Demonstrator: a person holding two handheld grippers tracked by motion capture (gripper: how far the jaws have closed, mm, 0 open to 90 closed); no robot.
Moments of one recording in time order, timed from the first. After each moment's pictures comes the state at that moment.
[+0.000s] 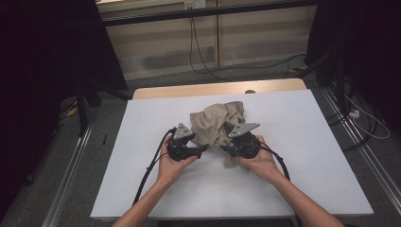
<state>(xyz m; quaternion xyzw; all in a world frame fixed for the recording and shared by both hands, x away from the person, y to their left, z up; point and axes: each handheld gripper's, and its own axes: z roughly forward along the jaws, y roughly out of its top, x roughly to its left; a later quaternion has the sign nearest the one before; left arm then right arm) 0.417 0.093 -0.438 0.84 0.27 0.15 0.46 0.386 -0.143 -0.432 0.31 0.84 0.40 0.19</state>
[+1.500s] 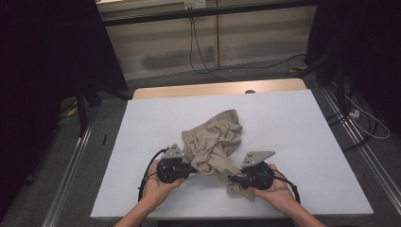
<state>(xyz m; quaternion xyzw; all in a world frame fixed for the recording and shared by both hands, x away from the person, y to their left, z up) 0.346 0.140 -0.444 0.86 0.26 0.04 0.44 0.303 -0.157 -0.452 0.29 0.86 0.41 0.11</state>
